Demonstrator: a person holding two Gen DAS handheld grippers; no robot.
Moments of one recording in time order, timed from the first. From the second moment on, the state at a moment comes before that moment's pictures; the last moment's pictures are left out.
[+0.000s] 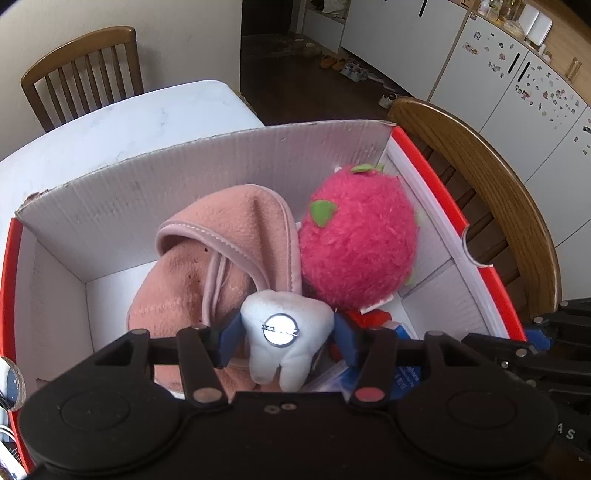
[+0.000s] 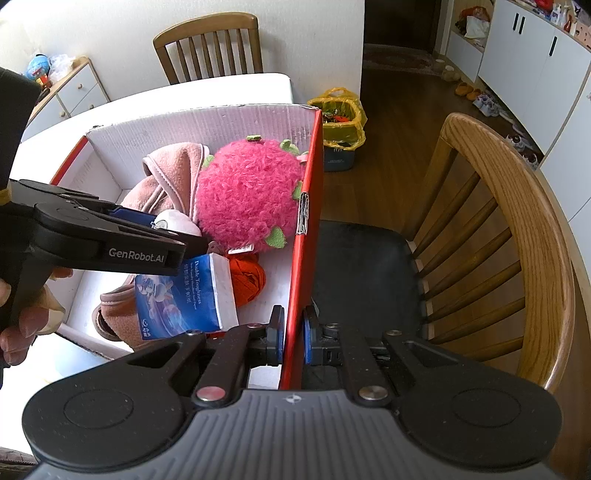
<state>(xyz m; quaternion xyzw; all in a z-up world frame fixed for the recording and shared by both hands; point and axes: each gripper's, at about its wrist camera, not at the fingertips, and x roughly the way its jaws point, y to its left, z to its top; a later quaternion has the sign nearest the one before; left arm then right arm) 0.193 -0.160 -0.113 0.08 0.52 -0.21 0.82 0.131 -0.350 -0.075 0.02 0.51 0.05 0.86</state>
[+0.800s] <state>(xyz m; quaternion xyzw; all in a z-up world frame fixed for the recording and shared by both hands) 0.163 -0.133 -0.073 0.07 0.47 -0.21 0.86 0.135 -0.349 -0.076 0.02 0.52 0.03 0.85</state>
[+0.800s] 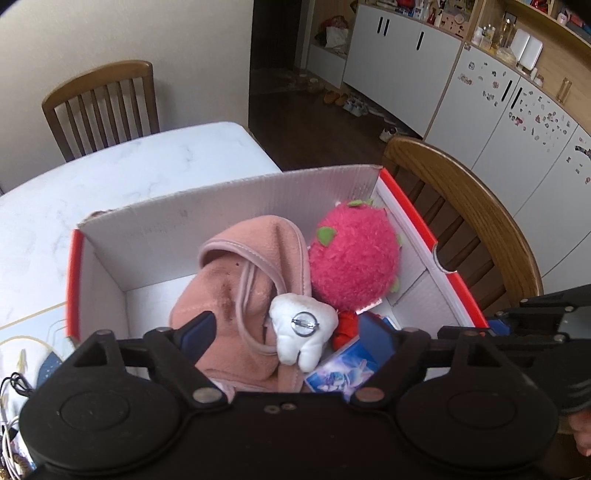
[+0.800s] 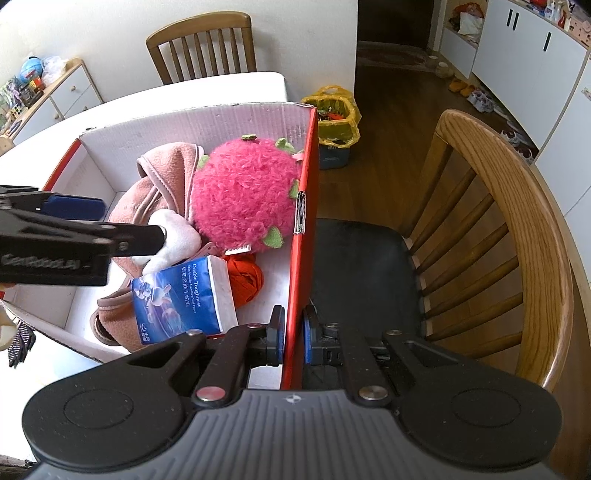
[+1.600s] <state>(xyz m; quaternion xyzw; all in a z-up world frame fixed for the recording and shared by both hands) 0.135 -0.048 -0.044 0.02 0.44 -0.15 0.89 0.134 -0.346 -0.076 0.01 0.52 0.03 0.85</state>
